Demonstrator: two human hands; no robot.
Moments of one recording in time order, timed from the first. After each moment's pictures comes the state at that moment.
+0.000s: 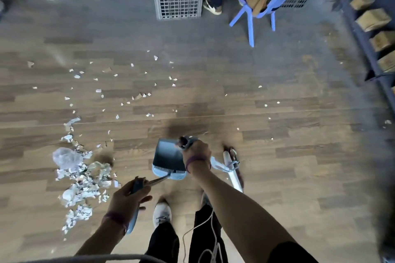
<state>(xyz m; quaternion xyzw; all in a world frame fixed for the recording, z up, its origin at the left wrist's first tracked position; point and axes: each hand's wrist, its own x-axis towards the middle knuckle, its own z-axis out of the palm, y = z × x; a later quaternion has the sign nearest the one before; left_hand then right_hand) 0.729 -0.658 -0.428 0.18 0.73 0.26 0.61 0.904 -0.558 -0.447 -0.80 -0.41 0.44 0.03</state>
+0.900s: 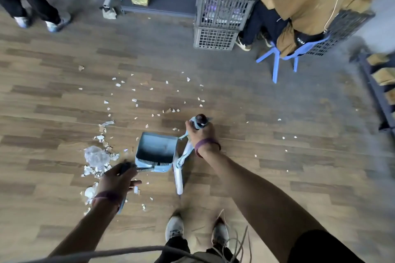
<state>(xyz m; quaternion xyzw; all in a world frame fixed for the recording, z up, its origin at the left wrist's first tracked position) 0.561 -0.641 -0.364 0.18 0.76 0.37 0.51 0.752 -0.515 -0.357 -0.74 -0.44 0.43 0.24</state>
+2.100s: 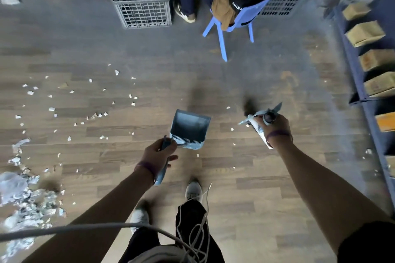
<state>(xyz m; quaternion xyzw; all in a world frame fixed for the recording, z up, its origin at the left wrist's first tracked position) 1.155 -0.349 -0.409 0.24 0.69 0.25 0.64 1.462 -0.290 -0.411 -0.86 -0.37 0.32 0.10</state>
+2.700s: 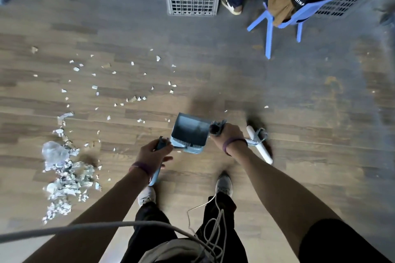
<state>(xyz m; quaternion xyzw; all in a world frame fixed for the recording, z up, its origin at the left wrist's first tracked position) 0.932 -0.388 -0.426 0.18 0.72 0.28 0.61 1.132 -0.312 -0.443 -0.73 -0.55 0.39 -0.09</state>
